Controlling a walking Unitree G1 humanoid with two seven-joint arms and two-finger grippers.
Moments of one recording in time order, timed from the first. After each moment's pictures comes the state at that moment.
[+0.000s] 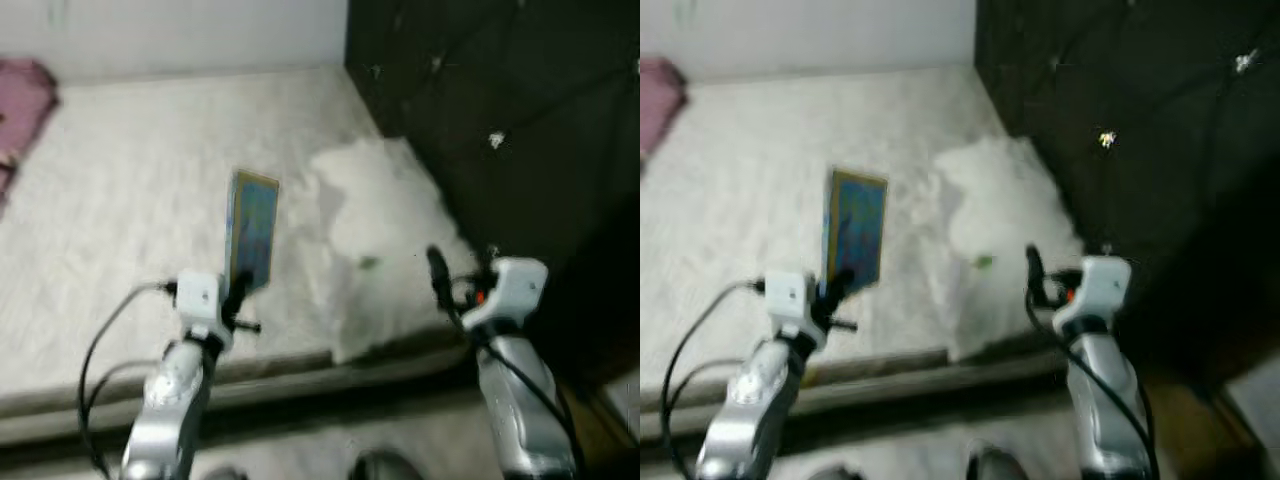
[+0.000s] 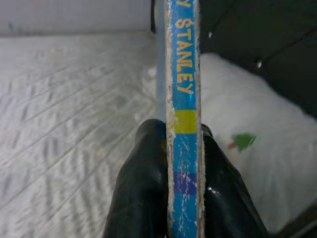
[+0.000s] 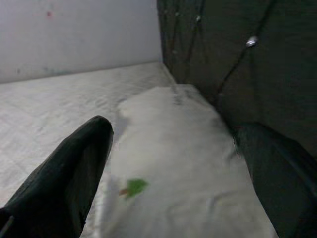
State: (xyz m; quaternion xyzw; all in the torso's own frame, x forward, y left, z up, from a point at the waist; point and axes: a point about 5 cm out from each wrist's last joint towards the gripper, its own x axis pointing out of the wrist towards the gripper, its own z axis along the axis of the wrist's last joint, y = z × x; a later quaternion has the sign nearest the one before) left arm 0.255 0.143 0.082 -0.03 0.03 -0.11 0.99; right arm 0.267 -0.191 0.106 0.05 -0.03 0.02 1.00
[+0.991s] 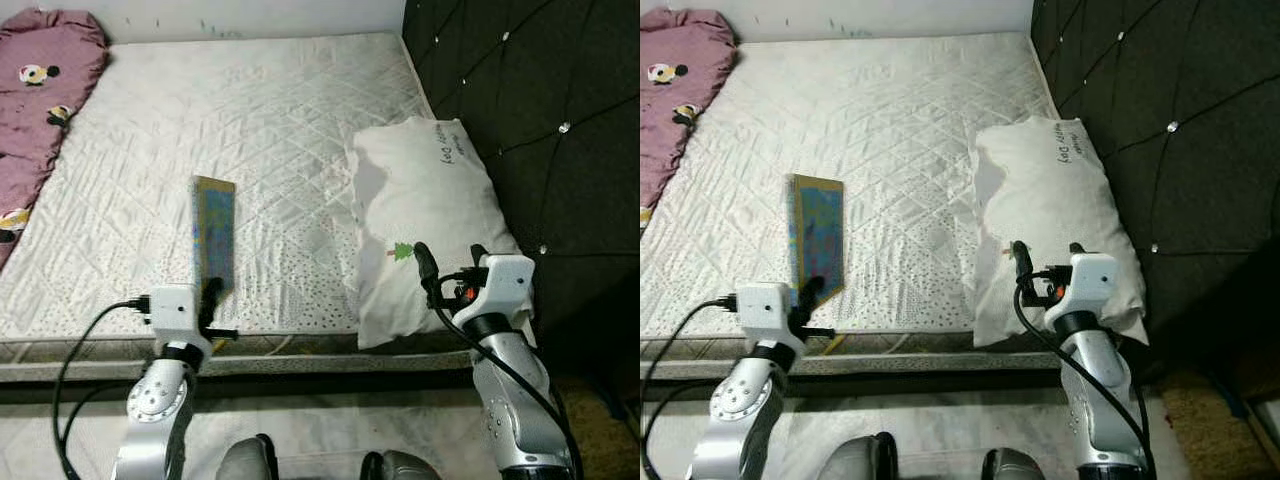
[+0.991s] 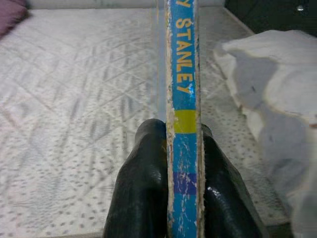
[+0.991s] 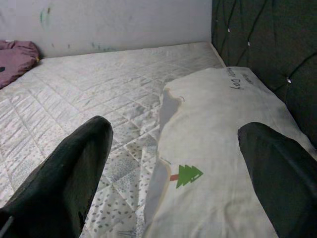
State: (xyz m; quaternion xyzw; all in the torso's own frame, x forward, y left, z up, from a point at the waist) left arm 0.240 0.167 0.067 -0.02 0.05 -0.04 1.00; right arm 0.261 -0.181 0.099 0.05 -0.01 0.05 1.00
